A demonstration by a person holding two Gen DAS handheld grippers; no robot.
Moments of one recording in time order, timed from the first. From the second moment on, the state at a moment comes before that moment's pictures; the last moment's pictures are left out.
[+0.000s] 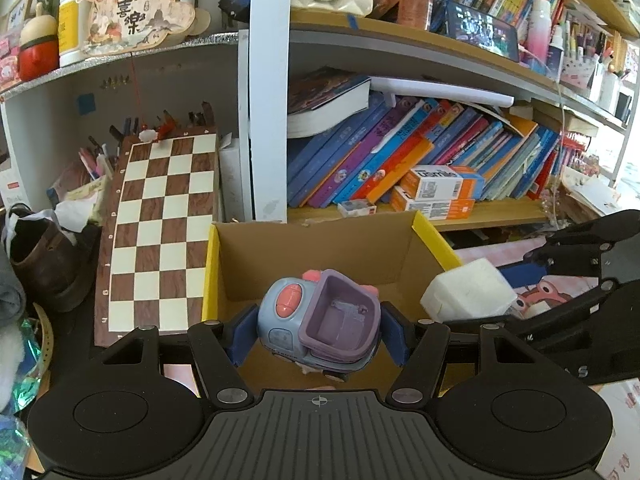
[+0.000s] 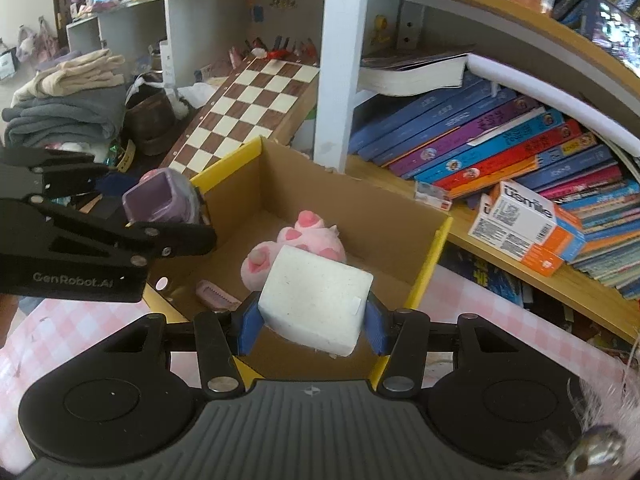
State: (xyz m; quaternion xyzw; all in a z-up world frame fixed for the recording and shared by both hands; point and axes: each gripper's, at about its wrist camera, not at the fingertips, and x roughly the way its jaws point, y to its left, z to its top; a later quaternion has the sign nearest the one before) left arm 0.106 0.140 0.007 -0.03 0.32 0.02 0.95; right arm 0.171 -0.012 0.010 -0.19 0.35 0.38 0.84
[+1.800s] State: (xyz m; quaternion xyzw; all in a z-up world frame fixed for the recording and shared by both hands) left arm 0.172 0.163 -0.041 -0.02 0.37 0.01 0.93; right arm 0.235 0.047 -0.071 -0.28 0.44 0.42 0.74
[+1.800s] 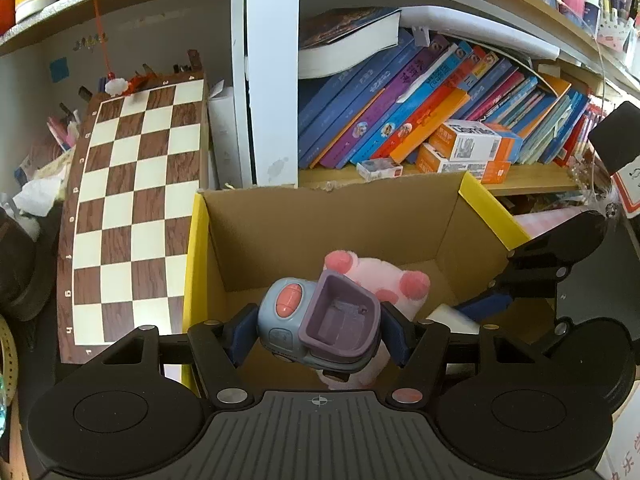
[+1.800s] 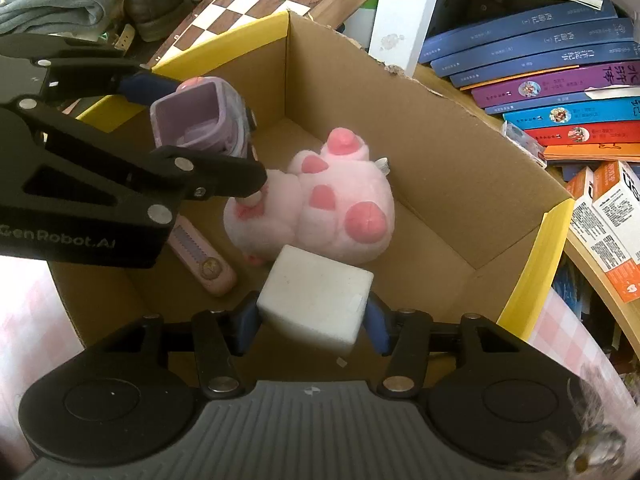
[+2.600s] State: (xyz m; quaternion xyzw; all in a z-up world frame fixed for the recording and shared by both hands) left arm 0.191 0.163 -0.046 0.02 0.38 0.02 0.93; right arm 0.231 0.046 -0.062 -0.27 0.42 0.43 0.75
